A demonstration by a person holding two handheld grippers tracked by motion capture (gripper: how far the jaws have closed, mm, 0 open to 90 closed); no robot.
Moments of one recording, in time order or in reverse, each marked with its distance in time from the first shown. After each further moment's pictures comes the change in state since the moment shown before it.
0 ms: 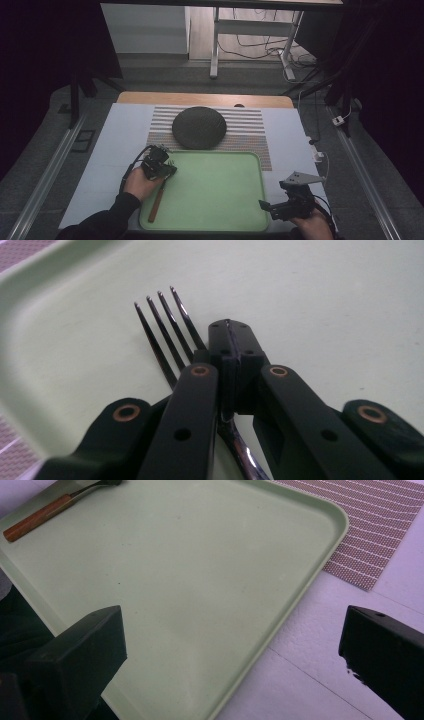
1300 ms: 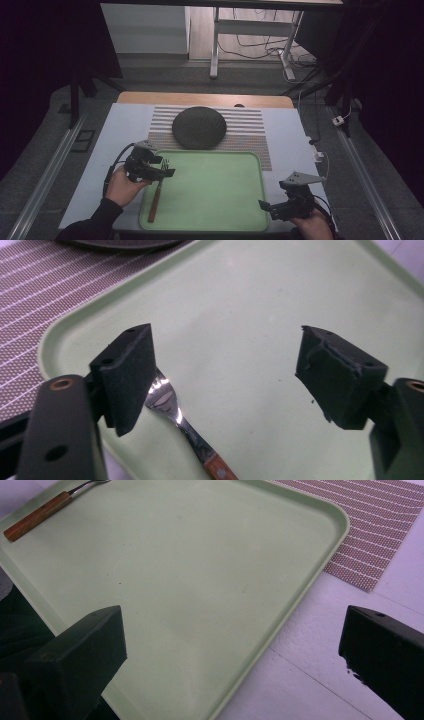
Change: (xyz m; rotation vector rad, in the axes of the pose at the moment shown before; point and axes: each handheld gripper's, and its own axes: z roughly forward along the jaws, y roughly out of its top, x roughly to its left) left arm -0.015 -0.020 -0.065 -0.223 -0.096 0.047; right arm 0.001 0.000 0.000 -0.003 0.002 -0.003
